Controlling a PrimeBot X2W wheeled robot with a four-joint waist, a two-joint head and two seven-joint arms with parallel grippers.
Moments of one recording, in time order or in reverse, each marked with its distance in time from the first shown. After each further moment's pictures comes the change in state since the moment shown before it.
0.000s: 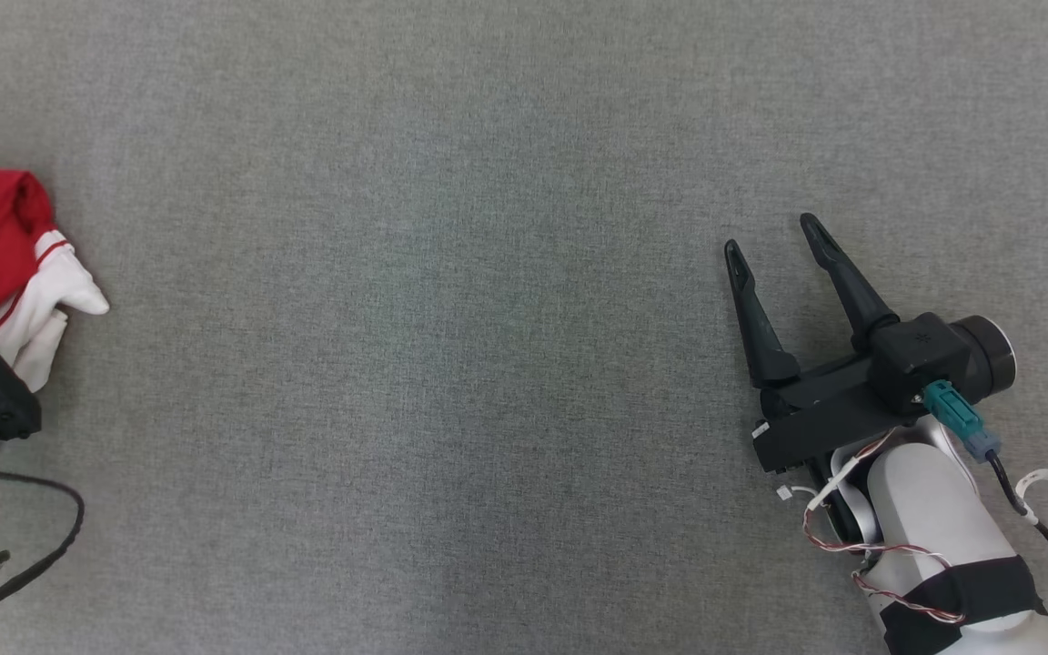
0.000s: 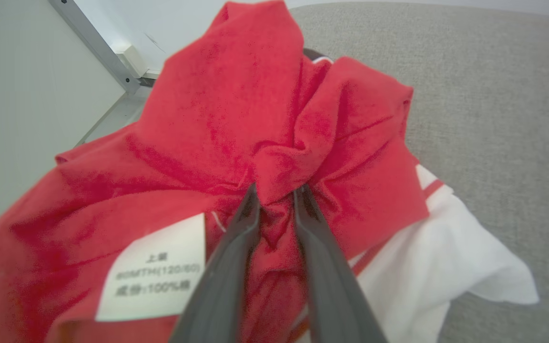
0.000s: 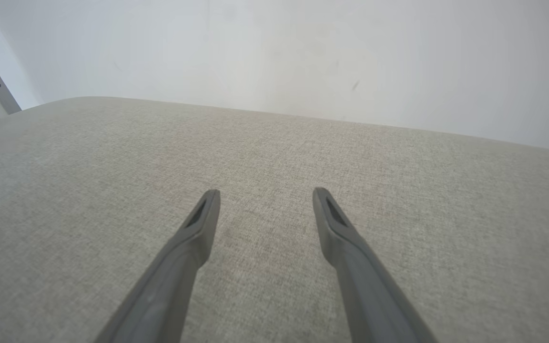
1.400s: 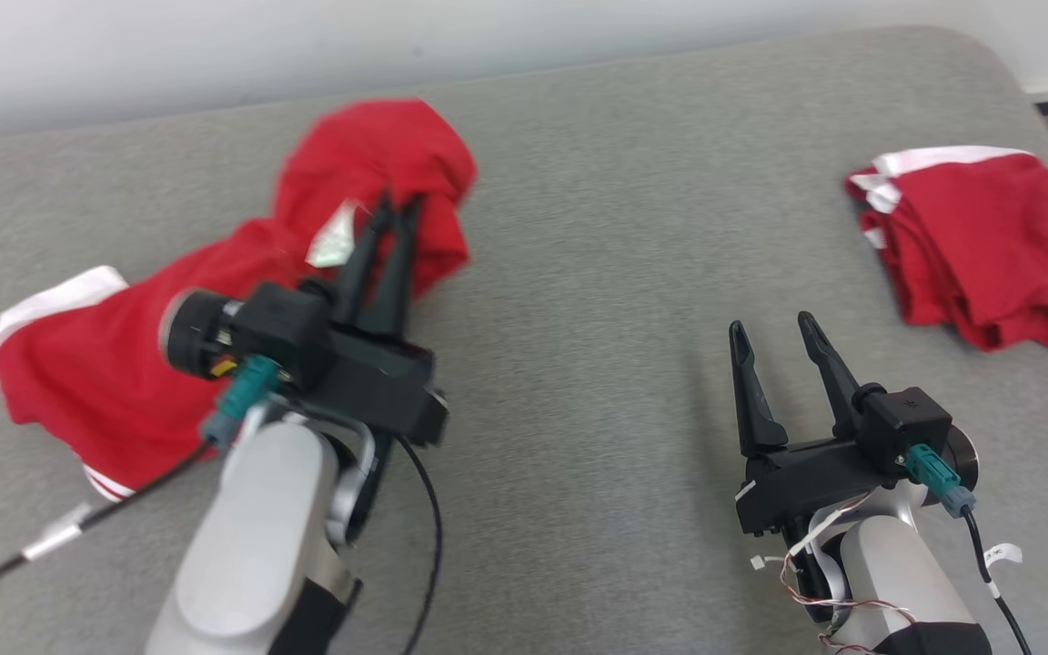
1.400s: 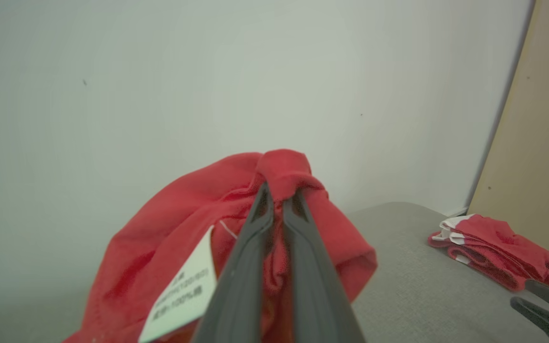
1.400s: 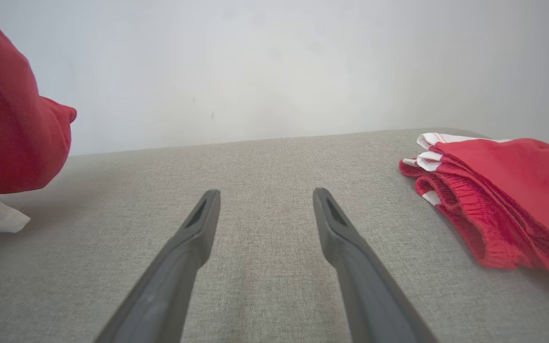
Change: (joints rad) left arm 0.187 -0.356 -0.329 -0.631 0.119 -0.010 -0.154; right arm 0.082 0.140 -0.128 0.109 0.018 0.000 -0.030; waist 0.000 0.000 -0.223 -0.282
